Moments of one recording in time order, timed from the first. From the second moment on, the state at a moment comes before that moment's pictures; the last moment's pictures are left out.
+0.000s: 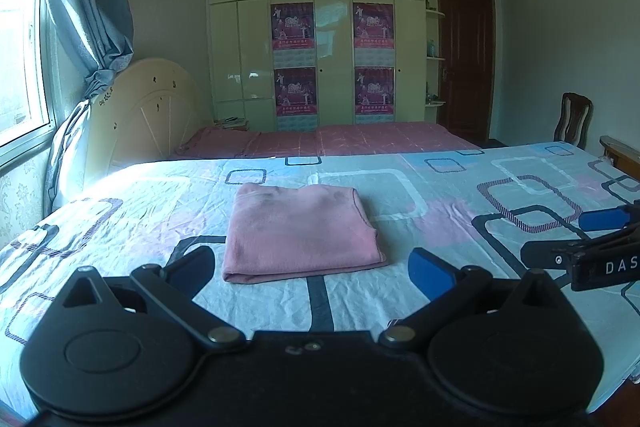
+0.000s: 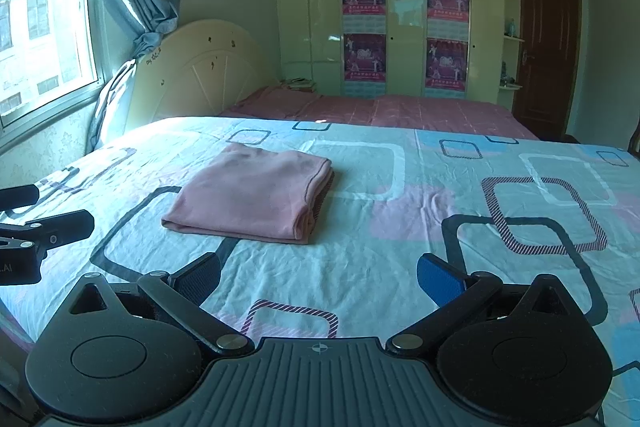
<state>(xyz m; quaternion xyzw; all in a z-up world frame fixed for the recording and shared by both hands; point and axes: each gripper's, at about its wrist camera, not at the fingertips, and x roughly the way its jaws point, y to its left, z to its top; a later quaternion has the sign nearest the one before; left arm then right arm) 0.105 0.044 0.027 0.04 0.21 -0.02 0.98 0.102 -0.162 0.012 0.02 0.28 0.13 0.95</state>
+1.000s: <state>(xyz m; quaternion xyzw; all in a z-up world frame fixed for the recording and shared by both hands) 0.105 0.039 0.025 0.04 0.22 -0.03 0.98 0.102 -0.162 0.010 0.02 0.28 0.14 0.95</state>
